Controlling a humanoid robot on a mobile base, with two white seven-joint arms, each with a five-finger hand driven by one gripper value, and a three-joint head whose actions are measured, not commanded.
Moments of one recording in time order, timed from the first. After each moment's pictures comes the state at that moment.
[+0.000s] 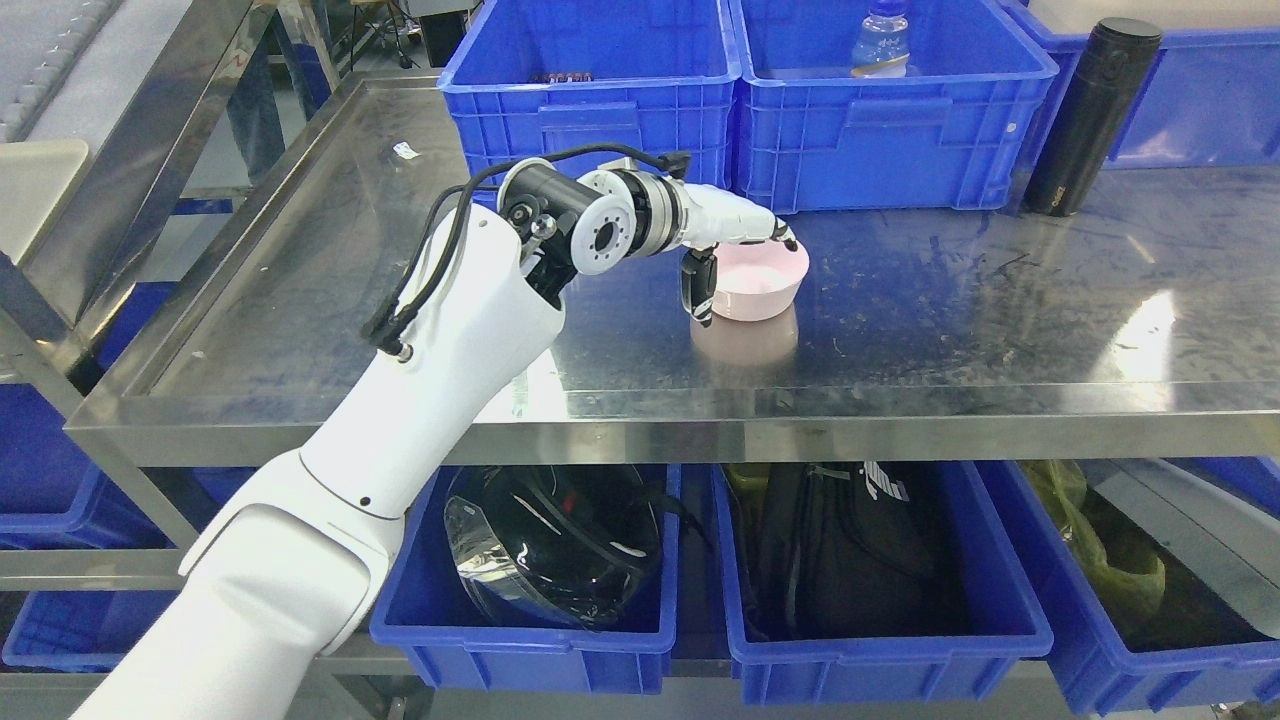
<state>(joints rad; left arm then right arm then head) -0.99 0.10 -0.67 -1.30 -0.80 0.06 -1.01 0.00 0.00 0.05 0.00 0.05 -0.08 -0.02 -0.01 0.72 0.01</state>
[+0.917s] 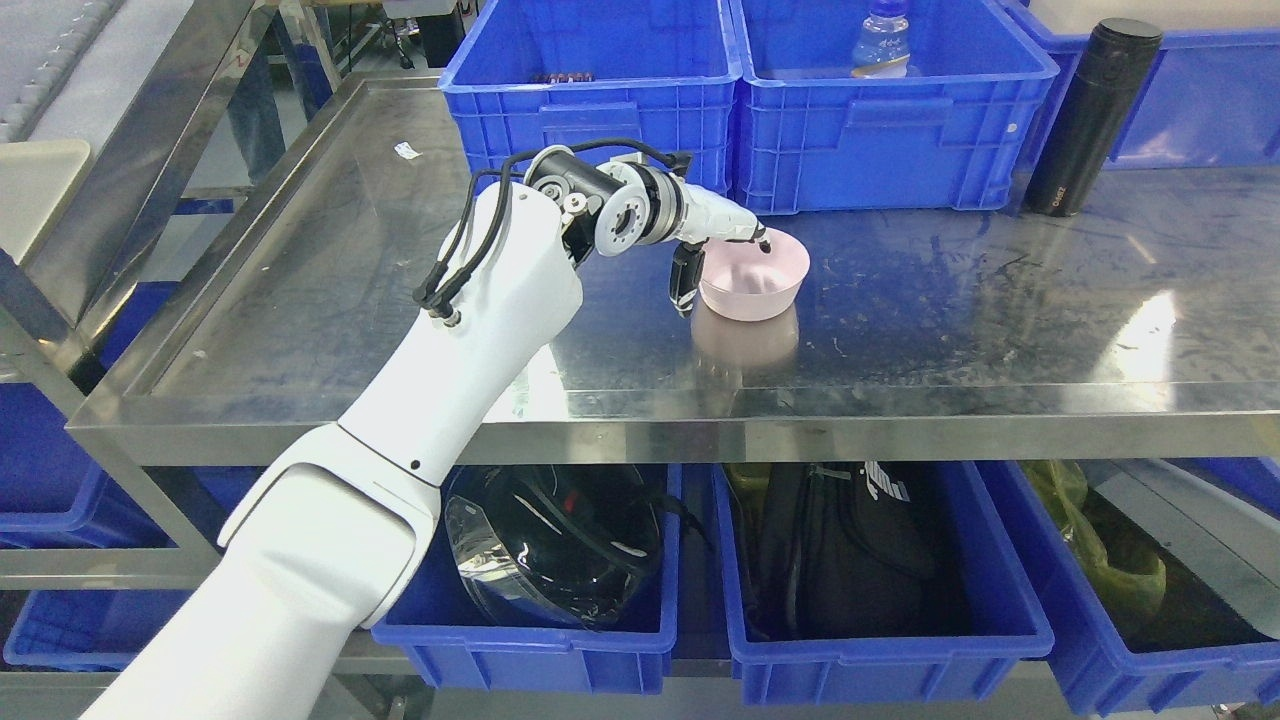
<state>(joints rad) -1.06 0.02 -0.64 -0.99 -0.88 -0.10 -0.95 0.00 0.00 0.05 0.00 0.05 -0.08 -0.02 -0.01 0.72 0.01</state>
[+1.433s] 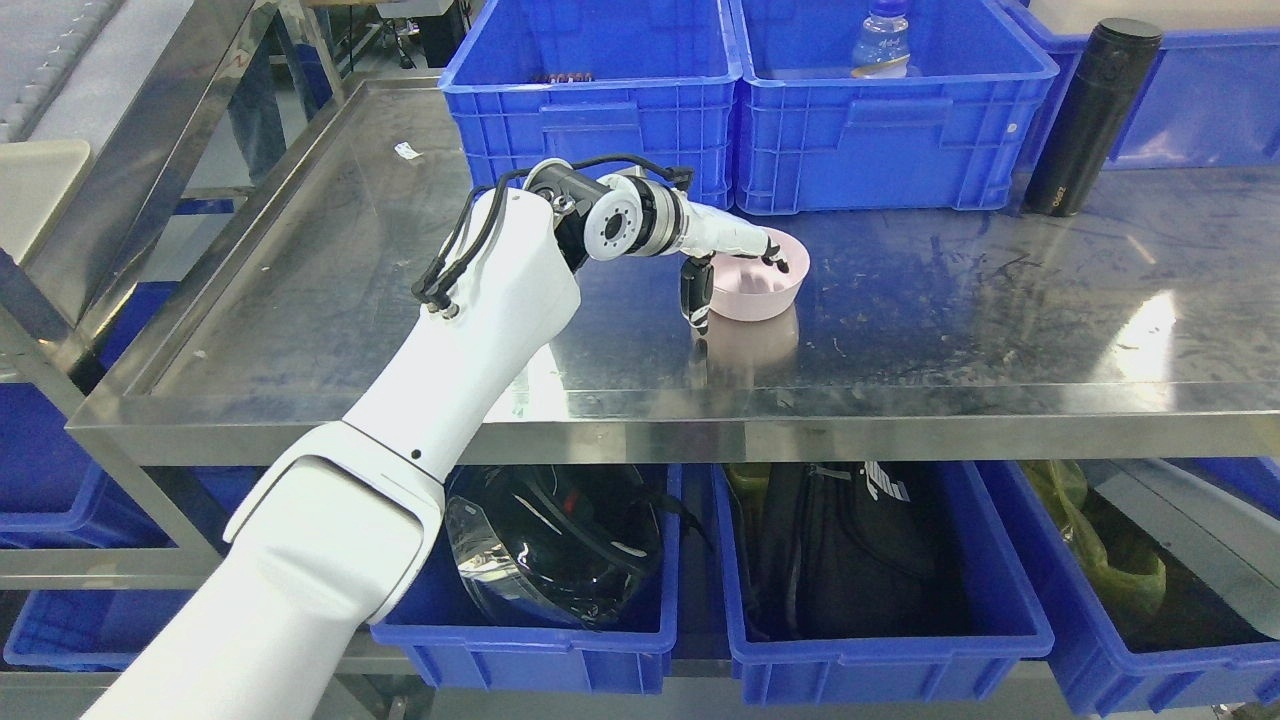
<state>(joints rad) -1.08 0.01 -0.64 -0.89 -0.79 -0.17 -0.91 0.00 0.00 0.05 0.00 0.05 -0.08 -0.02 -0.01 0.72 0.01</state>
